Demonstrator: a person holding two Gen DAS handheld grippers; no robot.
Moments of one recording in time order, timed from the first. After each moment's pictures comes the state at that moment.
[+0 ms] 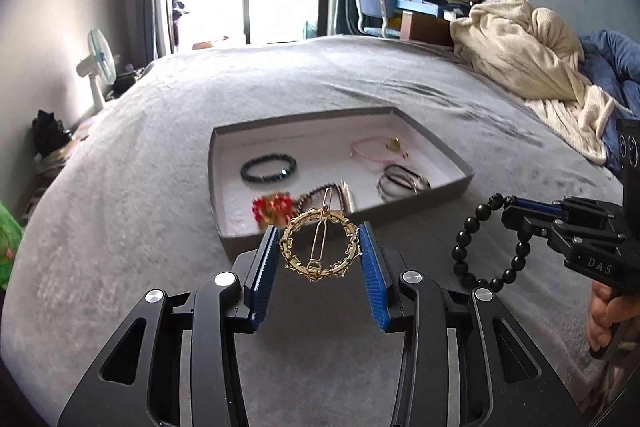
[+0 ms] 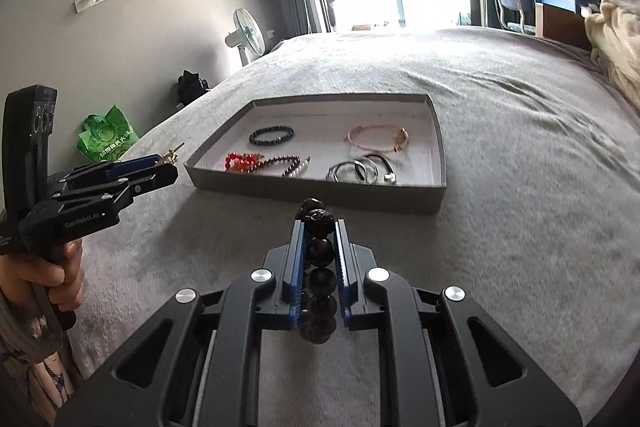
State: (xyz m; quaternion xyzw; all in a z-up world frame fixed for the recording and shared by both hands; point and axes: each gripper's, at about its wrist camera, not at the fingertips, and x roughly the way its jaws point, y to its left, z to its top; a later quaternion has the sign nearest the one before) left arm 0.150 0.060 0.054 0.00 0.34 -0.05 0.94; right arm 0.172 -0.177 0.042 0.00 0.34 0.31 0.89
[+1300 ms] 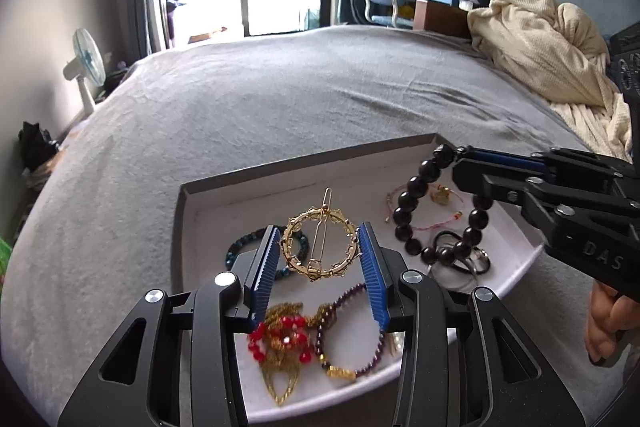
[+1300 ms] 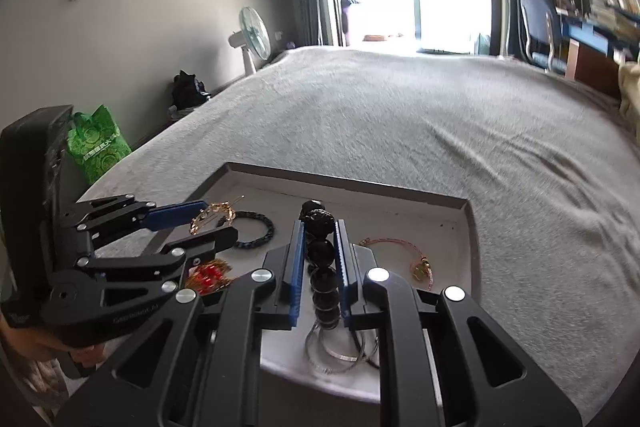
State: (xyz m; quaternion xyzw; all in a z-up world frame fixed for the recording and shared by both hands) left arm 0.287 0.063 0.036 0.01 0.36 -0.04 0.93; right arm 0.312 -0.100 0.059 -0.03 0.34 0.31 0.89
